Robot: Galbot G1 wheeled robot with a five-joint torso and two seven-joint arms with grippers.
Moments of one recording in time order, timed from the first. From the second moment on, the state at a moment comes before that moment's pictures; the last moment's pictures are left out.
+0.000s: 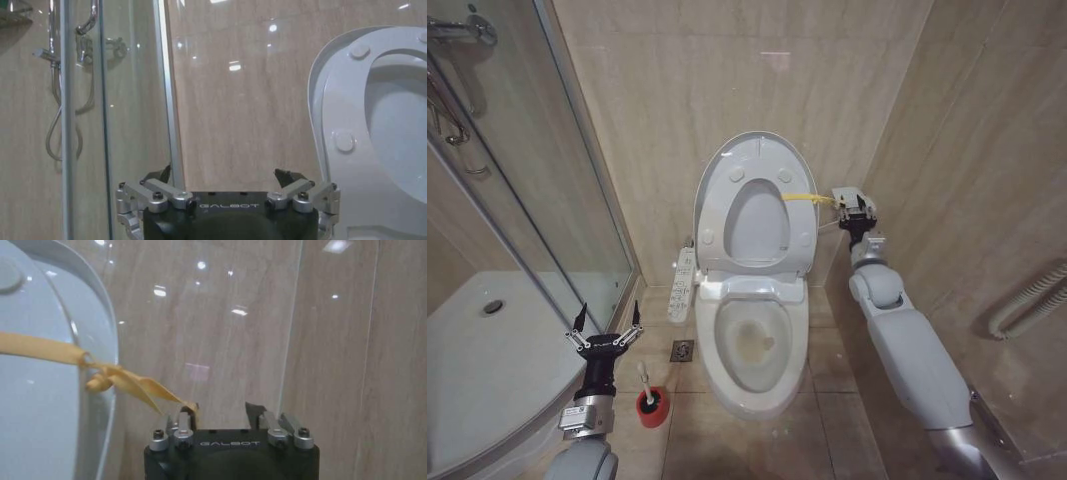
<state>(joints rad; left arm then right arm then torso) 1.46 -1.34 -0.54 -2.01 -0.04 -0.29 -0.23 -0.62 1.19 0.40 1.54 0.20 -0.10 0.24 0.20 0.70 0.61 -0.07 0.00</state>
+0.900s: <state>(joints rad) 1.46 -1.34 -0.54 -2.01 -0.04 -0.29 -0.23 -0.68 1.20 0.40 1.62 0.19 -0.08 0.24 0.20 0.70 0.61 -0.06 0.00</state>
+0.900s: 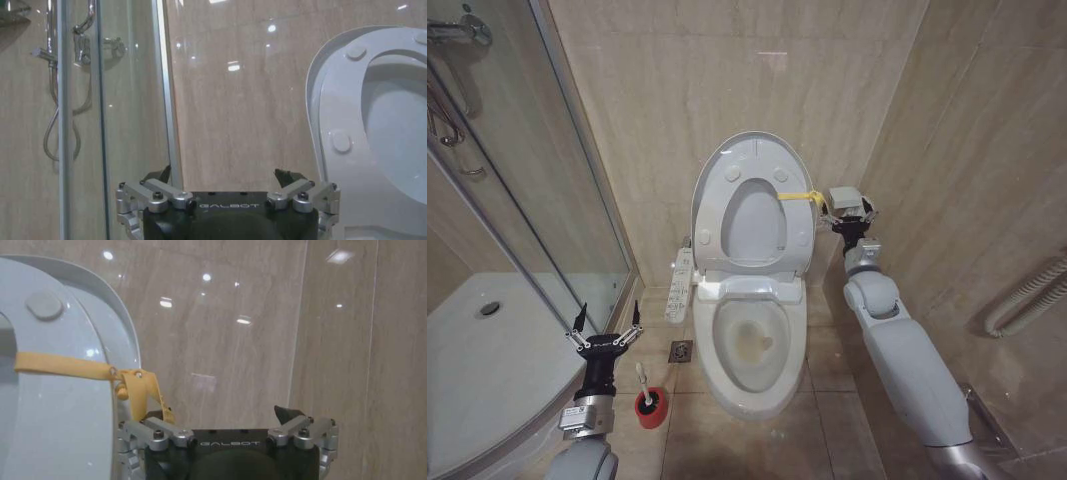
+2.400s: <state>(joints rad) 1.46 -1.34 -0.54 -2.01 -0.04 -0.29 -0.23 -1.11 1.21 0.51 1.96 0.21 -0.02 0.24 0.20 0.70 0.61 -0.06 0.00</state>
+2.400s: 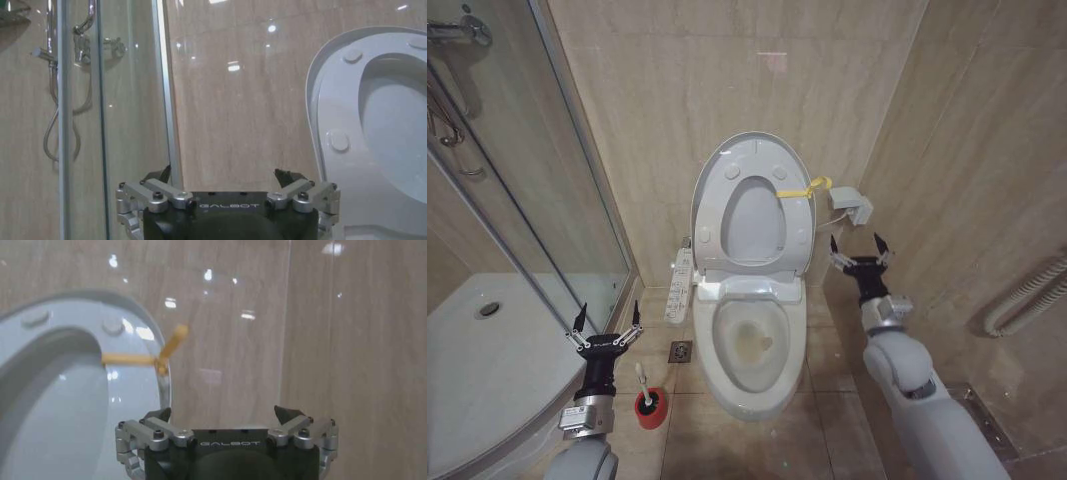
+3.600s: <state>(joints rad) 1.46 -1.34 -0.54 -2.01 -0.04 -0.29 -0.23 -1.42 1.48 0.55 2.02 0.00 0.12 0.19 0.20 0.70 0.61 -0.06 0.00</state>
